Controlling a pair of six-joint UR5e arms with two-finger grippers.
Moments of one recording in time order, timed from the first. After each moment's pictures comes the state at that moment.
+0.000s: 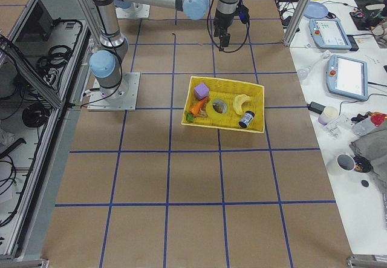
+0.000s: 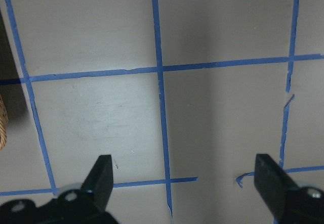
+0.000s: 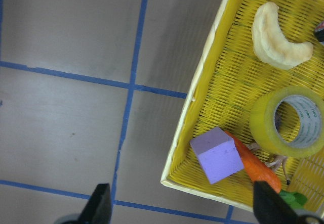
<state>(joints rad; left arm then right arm) -1.58 -1.71 -1.48 -1.57 1.54 0.05 1.35 -1.44 1.54 -1.59 -1.57 -0.46</state>
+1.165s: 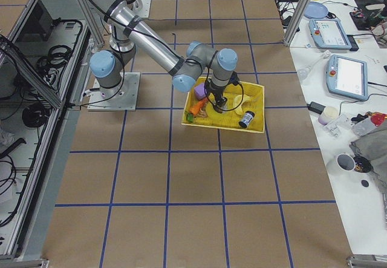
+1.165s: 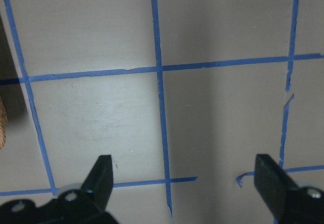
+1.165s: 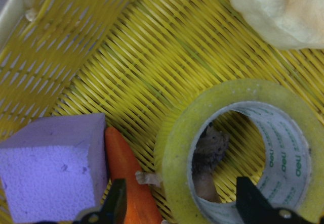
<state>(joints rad) -1.58 -1.71 -1.48 -1.57 1.54 0.05 1.10 -1.27 1.86 -2.05 -1.57 -1.06</state>
